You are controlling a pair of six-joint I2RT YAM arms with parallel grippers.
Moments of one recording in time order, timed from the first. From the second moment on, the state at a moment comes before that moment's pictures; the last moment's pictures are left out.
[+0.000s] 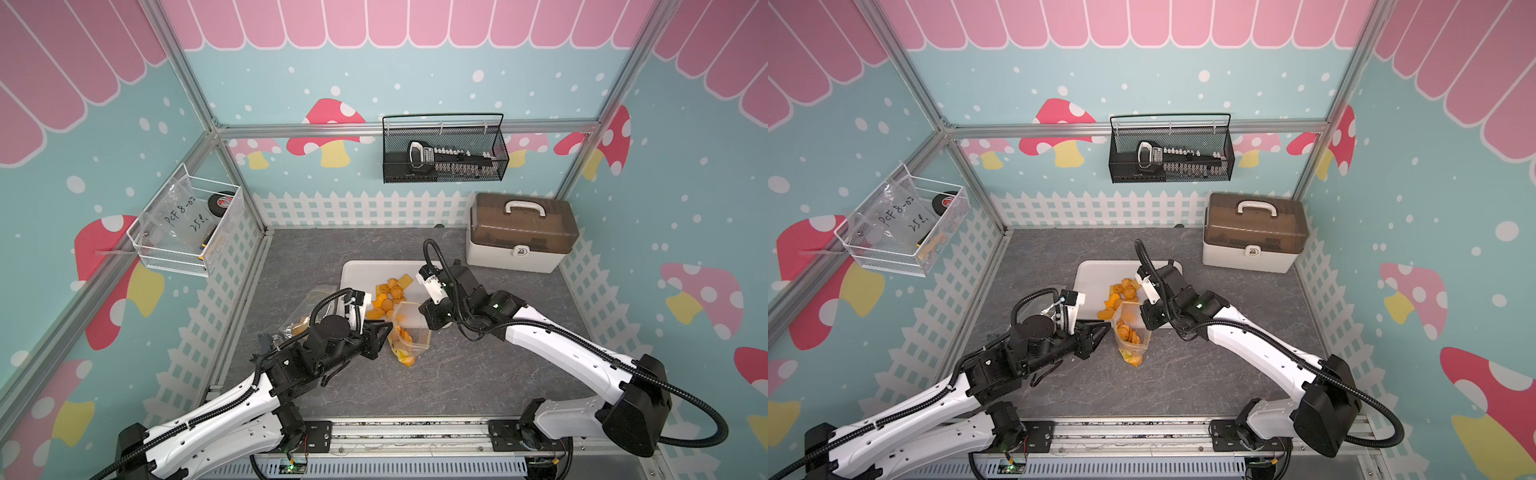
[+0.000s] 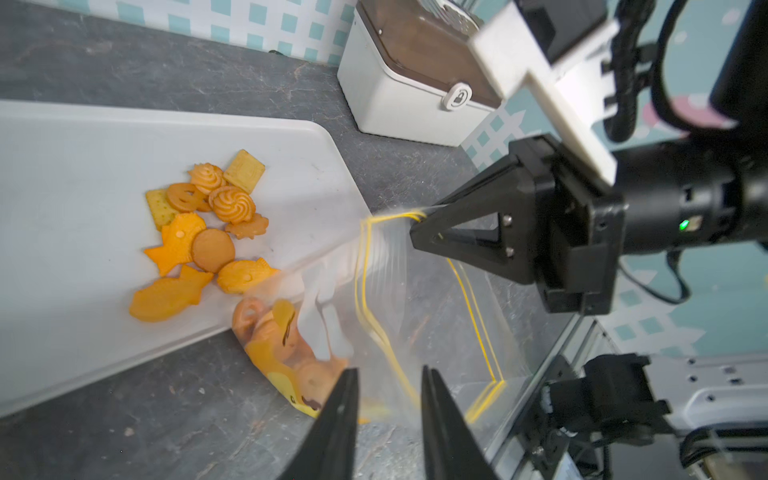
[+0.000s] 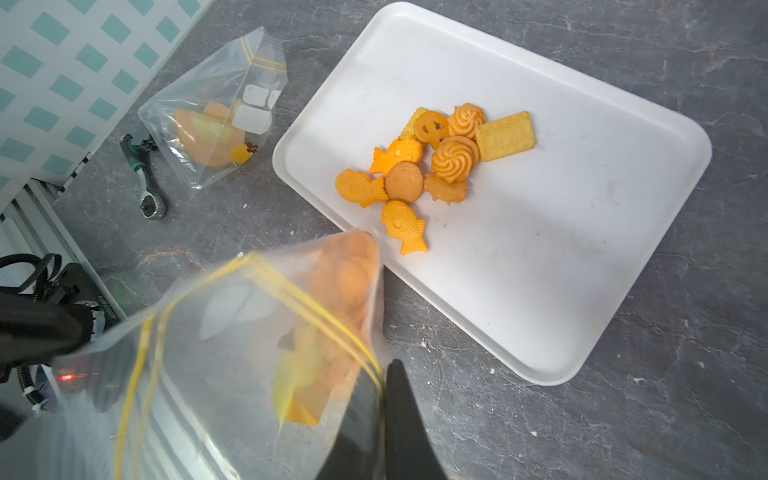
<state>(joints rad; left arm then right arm) -0.89 0.79 0.64 -0.22 -0.07 -0.58 0.76 1.33 1.11 -0.59 -0.08 0.21</state>
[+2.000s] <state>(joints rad) -0.76 0.65 0.30 -0.05 -0.28 -0.58 0.80 1.51 1.27 -0.64 -0.06 0.20</state>
